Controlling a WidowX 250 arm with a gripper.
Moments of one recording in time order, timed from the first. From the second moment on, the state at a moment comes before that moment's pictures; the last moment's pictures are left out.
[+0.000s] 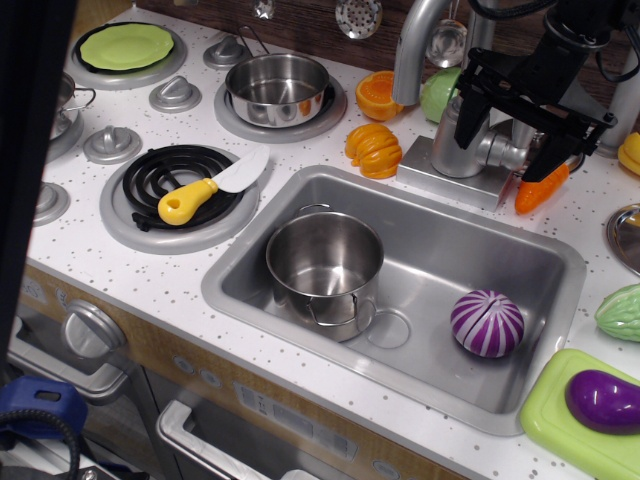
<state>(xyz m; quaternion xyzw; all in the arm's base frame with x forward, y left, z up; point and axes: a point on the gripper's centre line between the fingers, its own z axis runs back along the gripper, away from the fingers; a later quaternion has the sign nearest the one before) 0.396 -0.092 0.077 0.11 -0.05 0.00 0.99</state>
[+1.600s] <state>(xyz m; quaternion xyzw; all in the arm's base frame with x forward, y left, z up) 0.457 -0.099 0.091 0.17 -0.21 0.00 0.96</state>
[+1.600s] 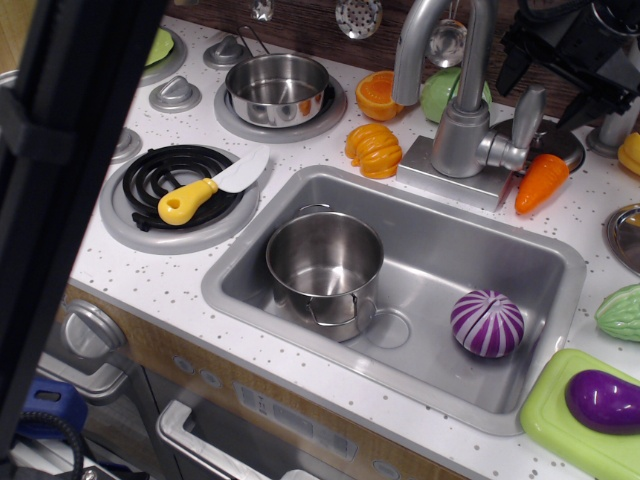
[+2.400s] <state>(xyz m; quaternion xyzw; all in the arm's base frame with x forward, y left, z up) 0.427 -0.101 0.072 0.17 -0.16 0.07 0.97</state>
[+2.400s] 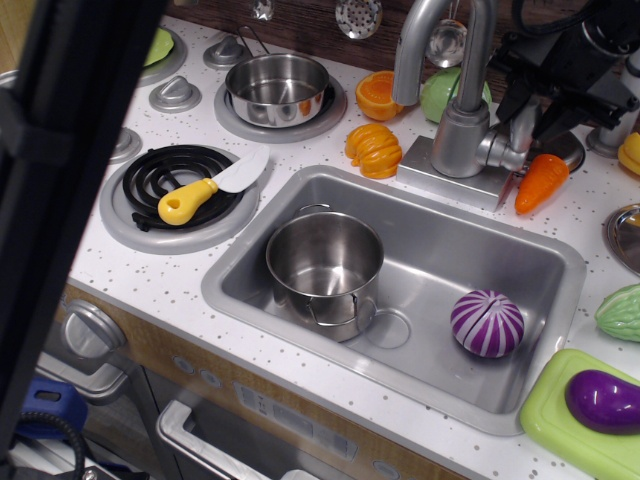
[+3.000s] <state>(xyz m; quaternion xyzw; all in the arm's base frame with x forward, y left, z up) 0.409 -0.106 0.058 0.14 -0.12 0.07 0.98</state>
